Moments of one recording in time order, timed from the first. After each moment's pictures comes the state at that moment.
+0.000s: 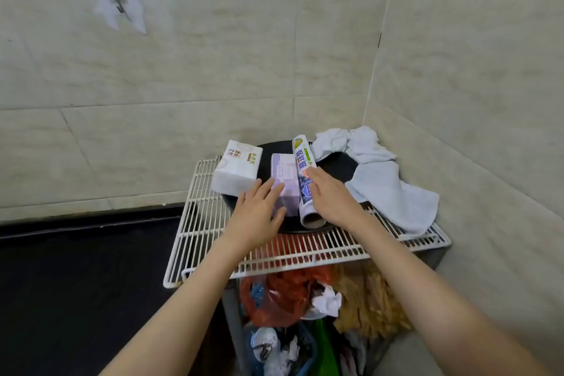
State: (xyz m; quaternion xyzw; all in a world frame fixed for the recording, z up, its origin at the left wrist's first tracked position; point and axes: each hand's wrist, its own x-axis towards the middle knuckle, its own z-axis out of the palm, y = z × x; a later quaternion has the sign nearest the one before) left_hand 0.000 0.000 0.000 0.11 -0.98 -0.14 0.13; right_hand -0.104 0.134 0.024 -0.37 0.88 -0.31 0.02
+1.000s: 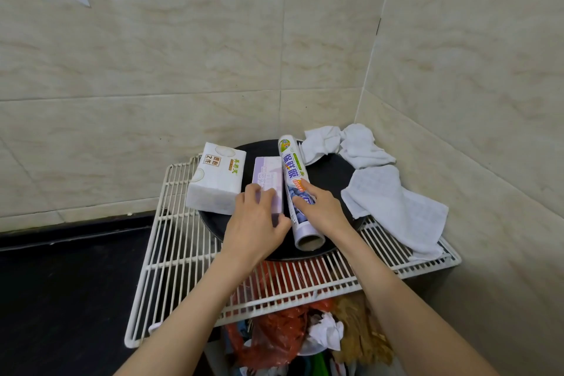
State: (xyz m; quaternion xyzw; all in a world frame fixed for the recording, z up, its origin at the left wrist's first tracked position) left_hand -0.052 -0.011 -0.018 0.14 -0.95 -0.19 0.21; right_hand -0.143 0.102 -0.004 -0.18 0.86 -0.46 0.14
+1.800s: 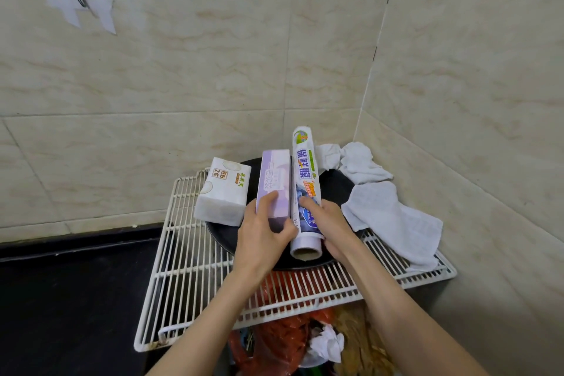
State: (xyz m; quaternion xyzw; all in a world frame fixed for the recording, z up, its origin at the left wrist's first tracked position) left_hand -0.041 0.000 -0.009 0.16 -0.85 -0.40 0.29; right_hand -0.134 0.101 0.003 -0.09 0.69 -0.68 0.22
